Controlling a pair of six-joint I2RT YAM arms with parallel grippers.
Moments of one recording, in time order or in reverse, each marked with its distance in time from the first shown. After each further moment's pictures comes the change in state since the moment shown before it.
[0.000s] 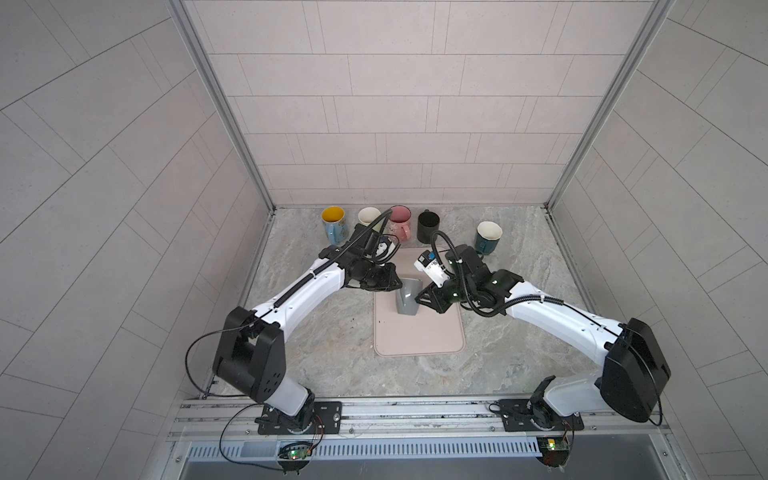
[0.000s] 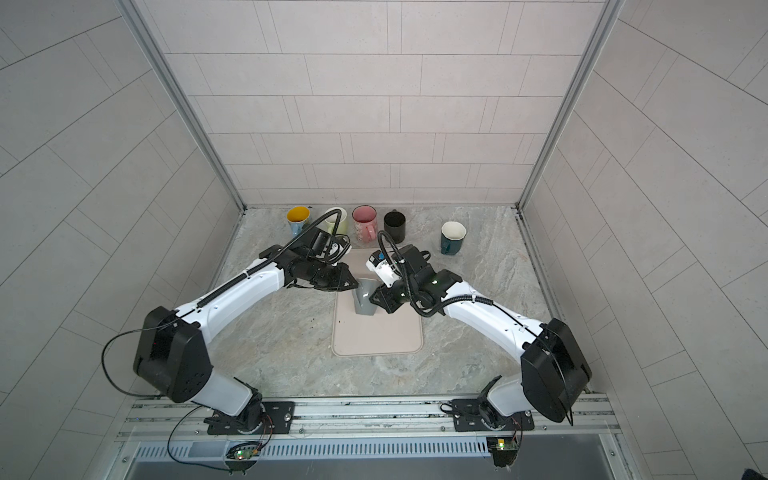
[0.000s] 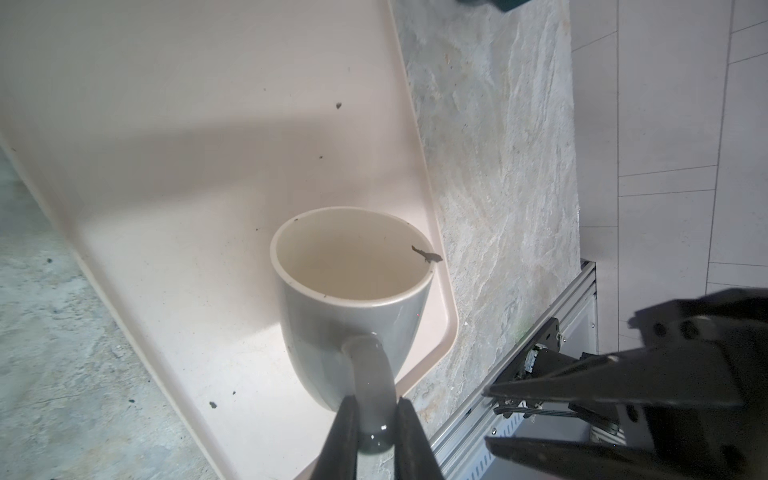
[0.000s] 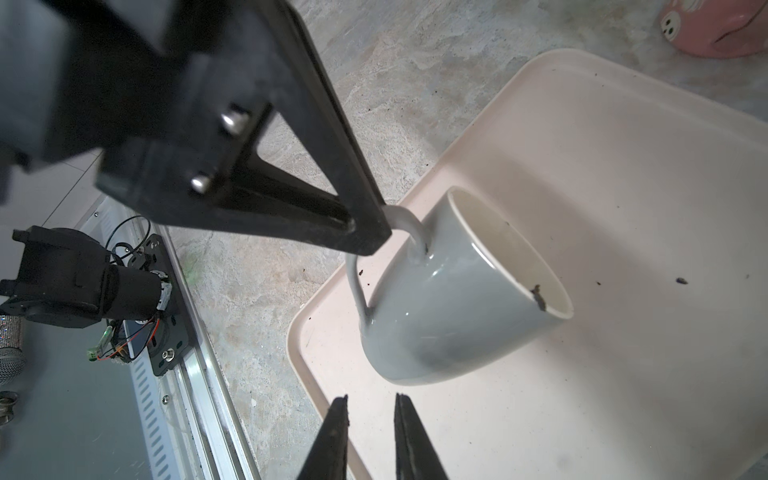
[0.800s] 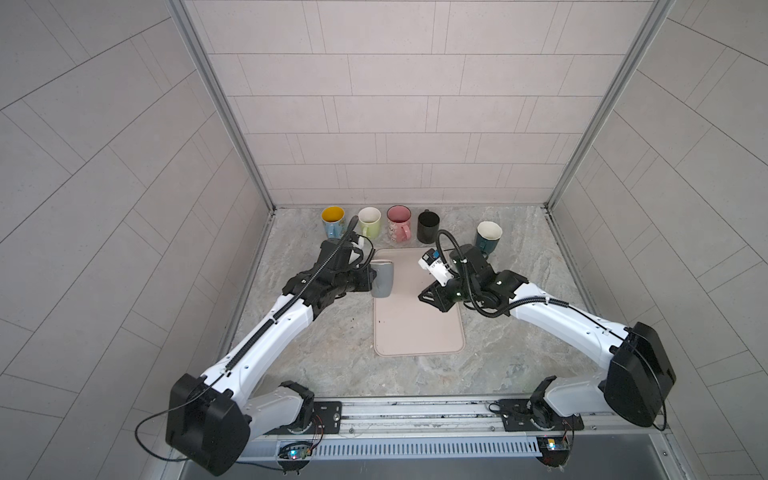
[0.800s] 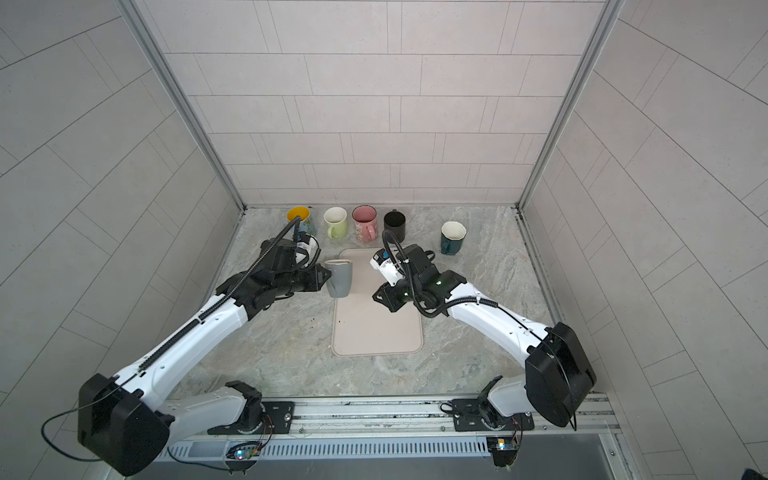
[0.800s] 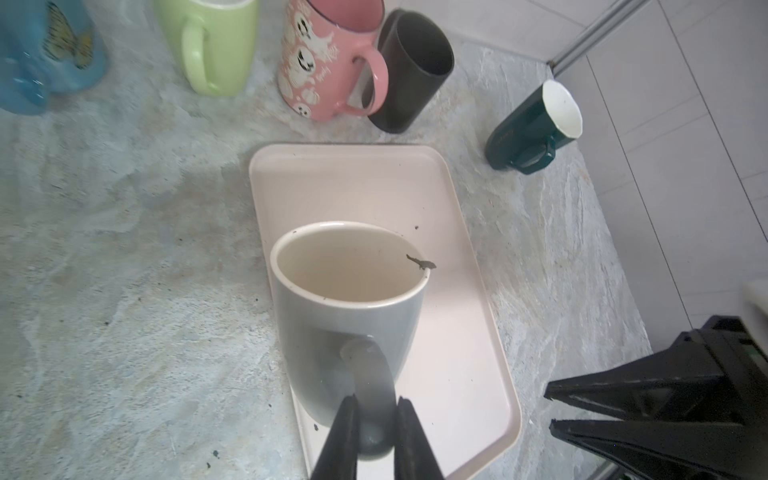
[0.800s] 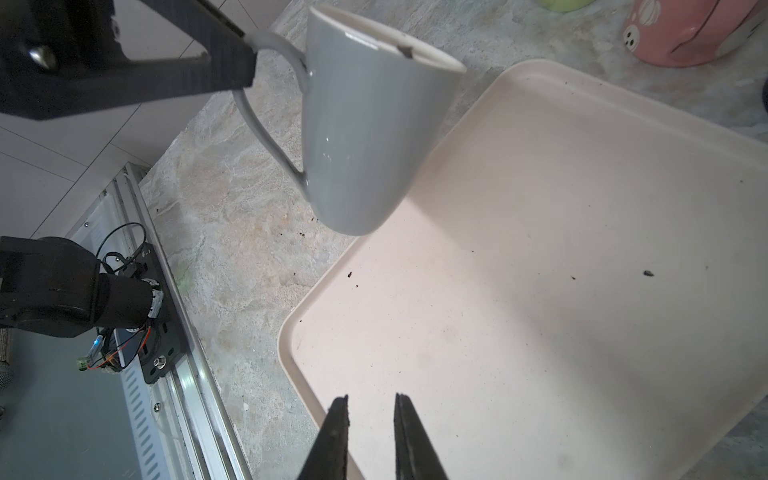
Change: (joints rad) left arm 0.061 -0.358 -0.262 0.210 -0.322 -0.034; right arm -0.016 -0.026 -0.016 0.005 0.012 0.003
